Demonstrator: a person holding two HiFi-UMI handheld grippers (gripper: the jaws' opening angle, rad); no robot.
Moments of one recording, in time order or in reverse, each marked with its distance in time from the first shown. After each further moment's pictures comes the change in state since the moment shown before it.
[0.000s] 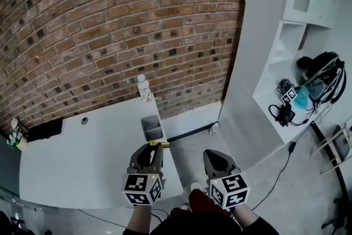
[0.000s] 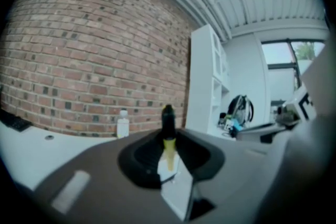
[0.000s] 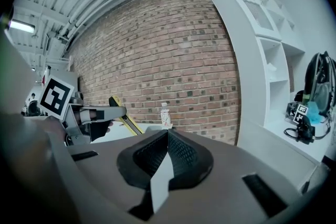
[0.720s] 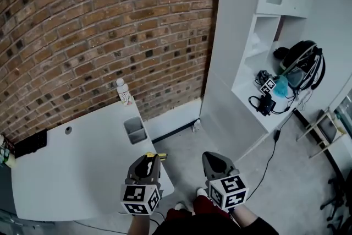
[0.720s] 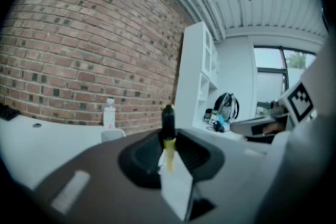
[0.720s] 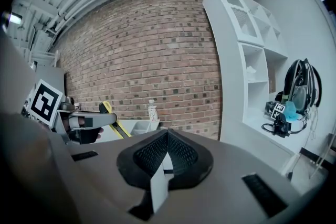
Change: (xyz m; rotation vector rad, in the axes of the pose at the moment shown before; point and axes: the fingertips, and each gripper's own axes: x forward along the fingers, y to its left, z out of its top) left arm -0.014 -0.038 -0.029 -0.024 0.068 -0.132; right arm -0.043 -0.021 -0.014 0.023 0.028 -0.154
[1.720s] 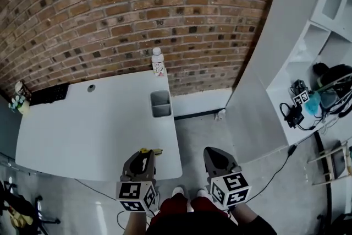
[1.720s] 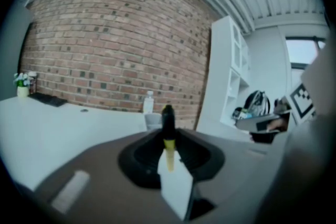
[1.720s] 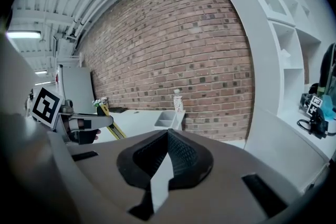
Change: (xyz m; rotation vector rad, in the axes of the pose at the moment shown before) left arm -0.074 0.042 -0.044 -0.114 0.049 0.342; right arm 0.027 0.048 -0.023 -0.048 0.098 0.289
